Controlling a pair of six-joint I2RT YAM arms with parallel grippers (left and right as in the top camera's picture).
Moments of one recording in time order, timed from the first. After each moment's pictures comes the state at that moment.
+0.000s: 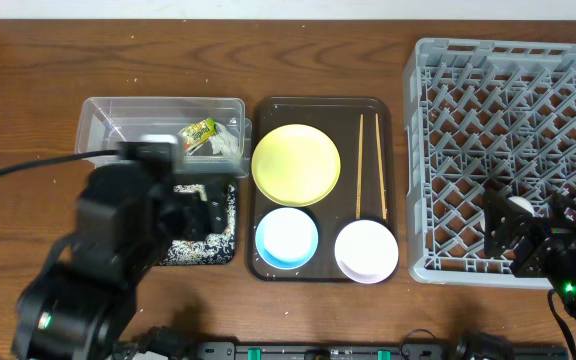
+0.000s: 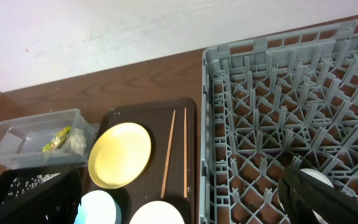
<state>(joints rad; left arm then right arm) -0.29 0.84 1.23 -1.00 0.02 -0.32 -0.30 0.70 1.30 -1.12 -0.45 0.12</state>
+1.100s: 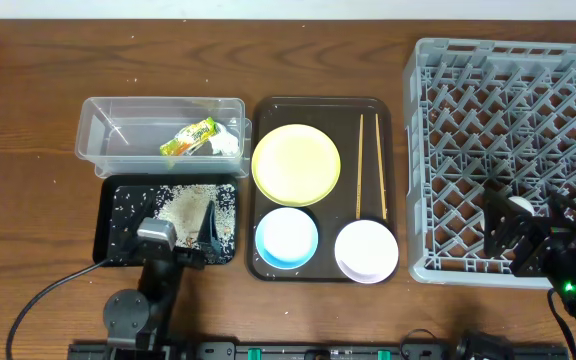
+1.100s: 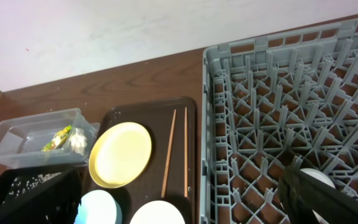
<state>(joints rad) -0.09 0.01 0.12 -0.09 0.10 -0.08 -0.30 0.70 1.30 -1.12 -0.45 0.12</state>
